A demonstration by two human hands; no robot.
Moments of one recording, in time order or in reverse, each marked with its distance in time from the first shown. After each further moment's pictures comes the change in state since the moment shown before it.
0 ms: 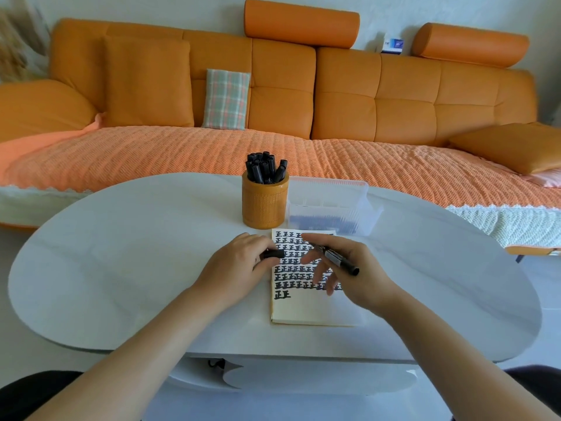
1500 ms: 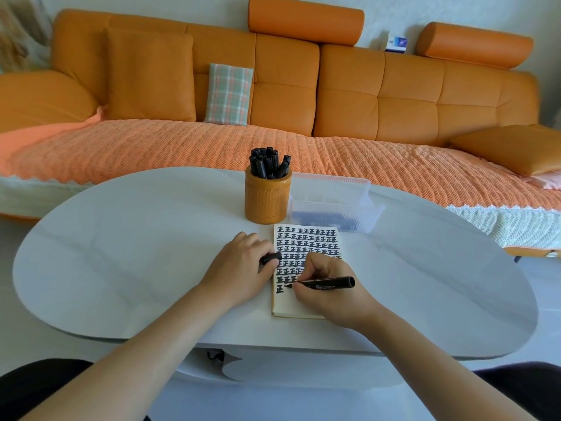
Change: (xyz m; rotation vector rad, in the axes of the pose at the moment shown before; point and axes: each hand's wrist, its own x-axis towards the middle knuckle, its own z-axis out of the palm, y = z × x) left_hand -0.007 -0.008 0.016 0.134 -0.007 -0.006; right_hand -0.011 0.019 0.037 -0.081 -0.008 0.000
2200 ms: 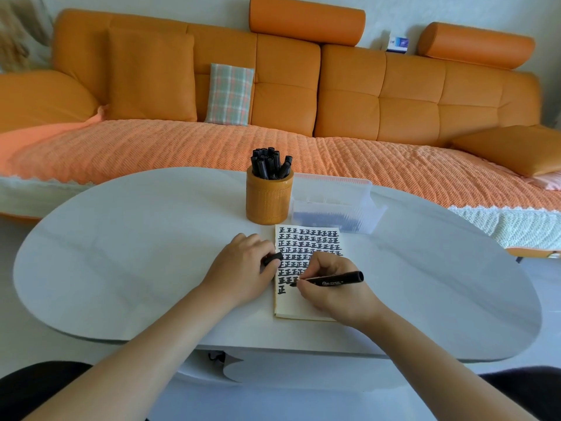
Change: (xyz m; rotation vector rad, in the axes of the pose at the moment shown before) left_hand -0.001 0.003 -0.003 0.008 0.001 -0.032; right_hand -0.001 -0.010 -0.001 0.078 0.029 0.093
